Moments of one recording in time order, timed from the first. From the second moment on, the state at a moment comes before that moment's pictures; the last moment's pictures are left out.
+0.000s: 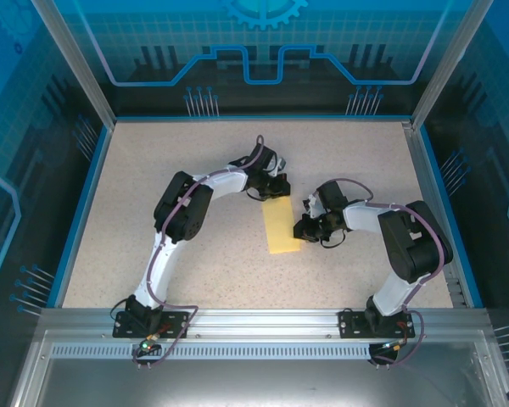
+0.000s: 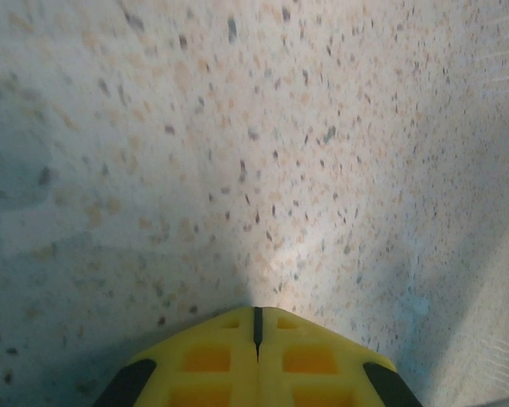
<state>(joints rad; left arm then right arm) -0.51 2.37 1.73 -0.29 0.51 -0.61 0.34 1.70 0.76 -0.29 -0.57 0.47</state>
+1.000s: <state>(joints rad) -0.34 1.48 0.91 -0.35 0.25 -0.81 0.72 1.72 1.11 -0.46 -0.17 0.68</state>
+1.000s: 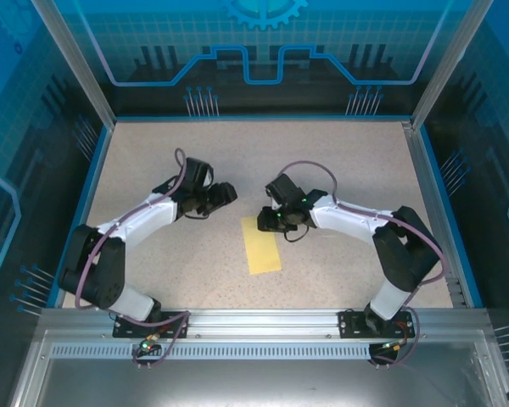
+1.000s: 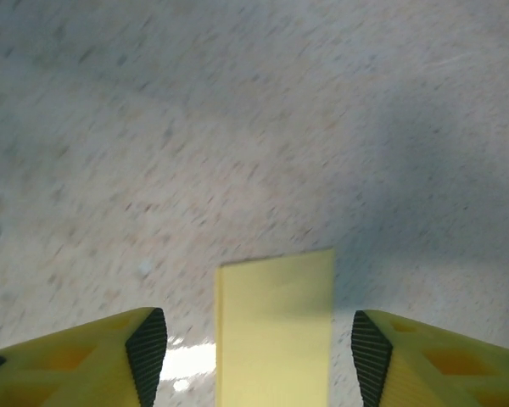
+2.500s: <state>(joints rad) -0.67 1.45 0.68 -0.32 0.37 -1.06 0.64 1.88 1.15 -0.49 -0.08 0.71</state>
